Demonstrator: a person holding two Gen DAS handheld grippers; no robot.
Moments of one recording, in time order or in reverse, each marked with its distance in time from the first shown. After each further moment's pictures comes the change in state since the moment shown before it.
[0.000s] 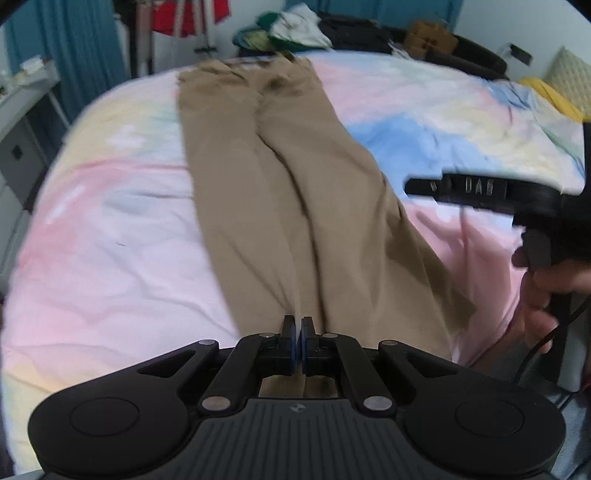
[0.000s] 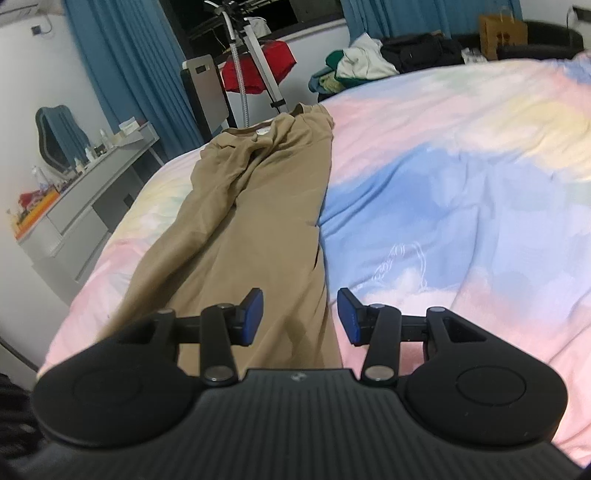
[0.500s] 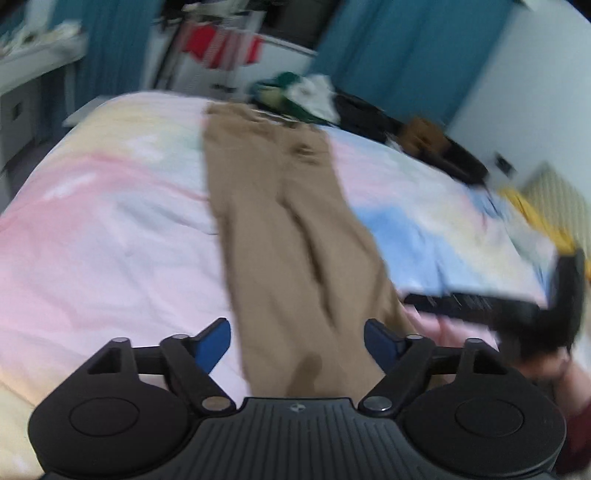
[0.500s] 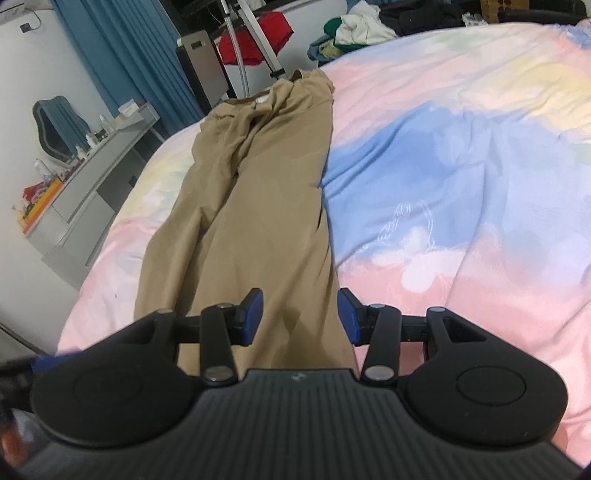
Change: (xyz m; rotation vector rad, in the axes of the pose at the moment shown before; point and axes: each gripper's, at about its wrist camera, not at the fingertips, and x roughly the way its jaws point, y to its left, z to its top) left arm -0.006 0.080 -0.025 -0.294 -0.229 -0.201; right arm 0.008 -0.005 -0.008 0.040 0.121 0.019
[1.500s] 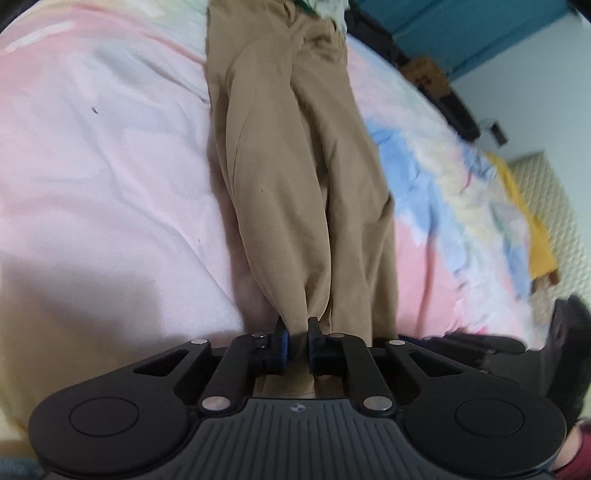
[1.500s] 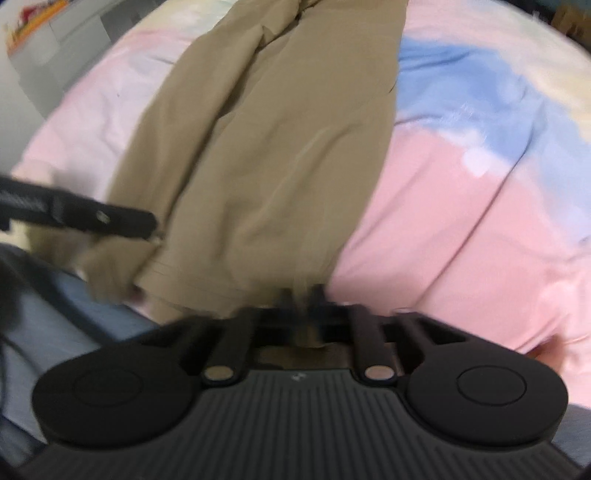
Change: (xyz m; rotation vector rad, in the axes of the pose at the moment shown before) left arm 0.049 0.044 -0.013 -0.159 0.303 -0.193; right arm 0.005 0.078 -0.068 -0.367 0.331 -0.191
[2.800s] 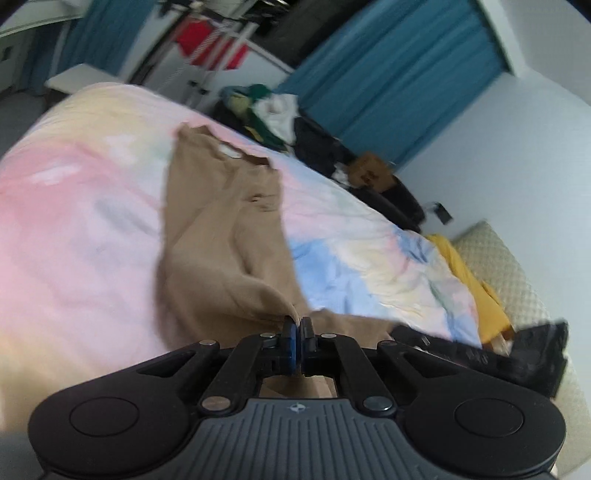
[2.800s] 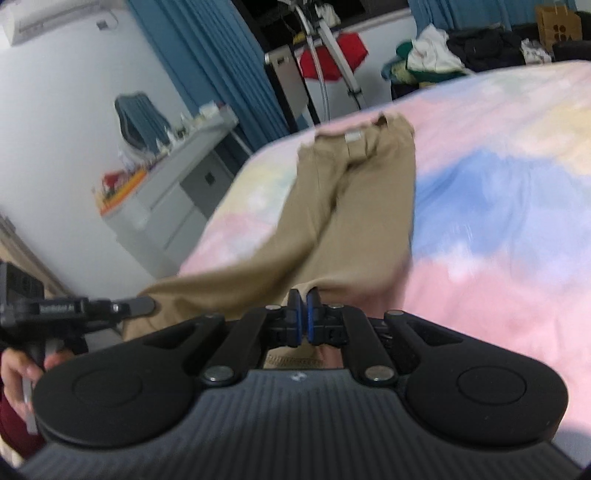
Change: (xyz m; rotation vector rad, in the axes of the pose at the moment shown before) left arm -0.136 -0.074 -0.023 0.086 -0.326 -0.104; right arm -0.137 -0.070 0.010 0.242 -0.440 0.373
